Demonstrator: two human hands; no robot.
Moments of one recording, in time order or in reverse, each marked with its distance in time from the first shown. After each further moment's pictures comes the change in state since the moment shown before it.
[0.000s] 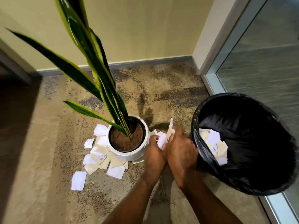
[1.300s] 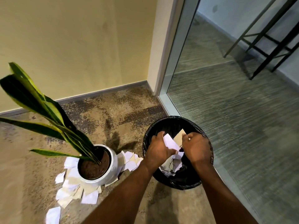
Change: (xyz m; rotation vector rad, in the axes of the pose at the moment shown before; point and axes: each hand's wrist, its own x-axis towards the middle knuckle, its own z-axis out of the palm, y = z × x) left_hand -0.009 0.181 0.070 0.353 -0.454 0.230; right_hand 0.053 0.132 -0.165 0.192 0.159 0.387
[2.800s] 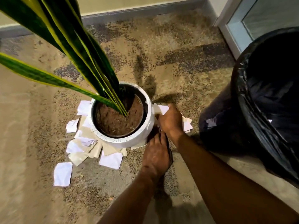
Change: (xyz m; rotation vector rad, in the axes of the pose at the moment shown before) left_hand -0.013 -0.338 0.099 0.540 0.112 -0.058; right_hand -0.045 -0.023 0.394 0.198 -0.433 -0.096
